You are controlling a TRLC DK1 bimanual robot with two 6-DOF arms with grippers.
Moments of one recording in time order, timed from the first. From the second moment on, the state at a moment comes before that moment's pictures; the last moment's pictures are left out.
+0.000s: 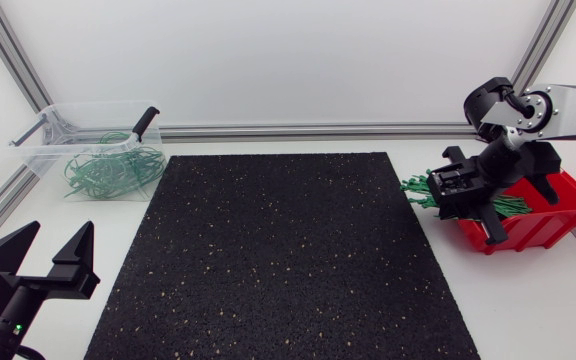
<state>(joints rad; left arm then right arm) -0.03 0.05 0.02 -0.01 -0.02 0.00 0.01 1.62 1.11 -0.83 0.02 -1.63</state>
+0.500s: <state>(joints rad) -0.03 0.05 0.02 -0.01 -0.02 0.00 0.01 1.46 1.40 -1.04 -0.09 -1.58</state>
